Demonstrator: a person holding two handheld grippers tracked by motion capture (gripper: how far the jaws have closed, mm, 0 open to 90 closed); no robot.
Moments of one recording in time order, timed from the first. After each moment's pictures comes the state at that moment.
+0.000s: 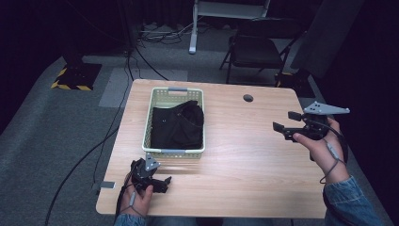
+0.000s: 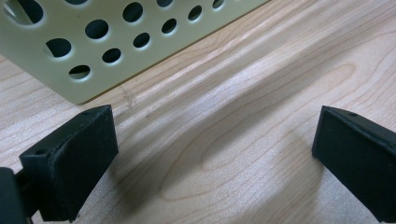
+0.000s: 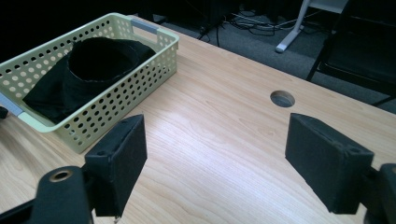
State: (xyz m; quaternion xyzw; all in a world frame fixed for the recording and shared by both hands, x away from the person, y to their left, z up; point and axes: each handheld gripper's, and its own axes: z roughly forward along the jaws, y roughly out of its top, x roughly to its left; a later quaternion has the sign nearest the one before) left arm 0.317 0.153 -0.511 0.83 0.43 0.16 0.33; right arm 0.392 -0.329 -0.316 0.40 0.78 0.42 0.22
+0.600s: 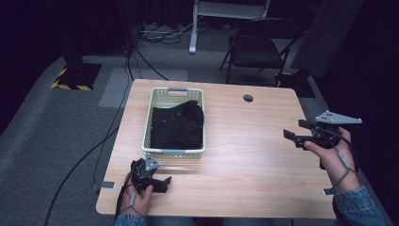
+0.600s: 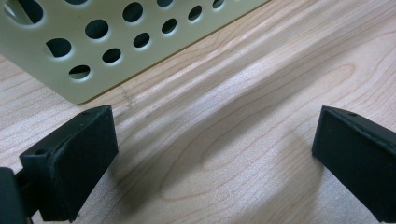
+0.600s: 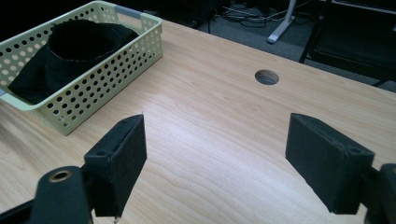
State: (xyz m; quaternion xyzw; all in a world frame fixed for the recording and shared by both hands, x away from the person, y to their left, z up) left arm 0.317 0.153 -0.511 0.83 0.43 0.16 0.33; right arm 0.379 -0.364 -0.333 0.42 0.78 0.42 0.22
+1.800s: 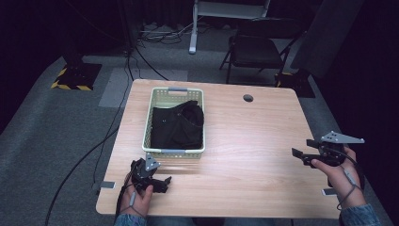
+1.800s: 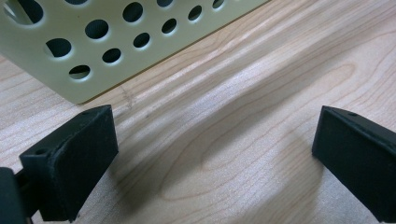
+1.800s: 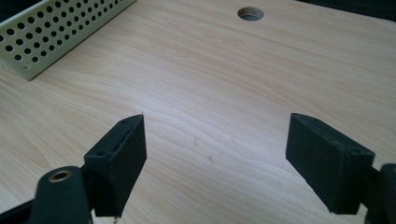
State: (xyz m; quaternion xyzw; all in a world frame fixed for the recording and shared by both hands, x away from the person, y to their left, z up) left arm 0.317 0.153 -0.511 0.83 0.43 0.16 0.33; right arm 0.358 -0.408 -0.391 0.45 0.78 0.38 0.20
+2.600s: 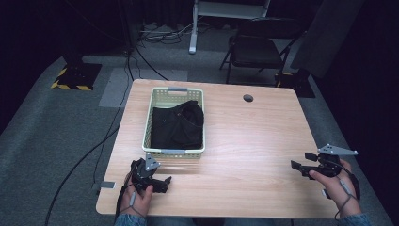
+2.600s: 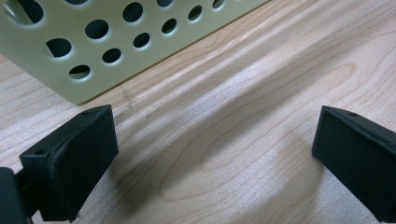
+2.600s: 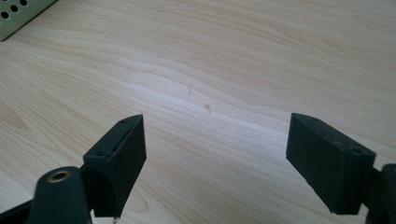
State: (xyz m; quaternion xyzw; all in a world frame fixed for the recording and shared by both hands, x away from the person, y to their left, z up) left arm 0.317 0.153 -0.511 0.83 0.43 0.16 0.33; right arm 0.345 -0.423 -0.438 0.48 0.78 0.36 0.17
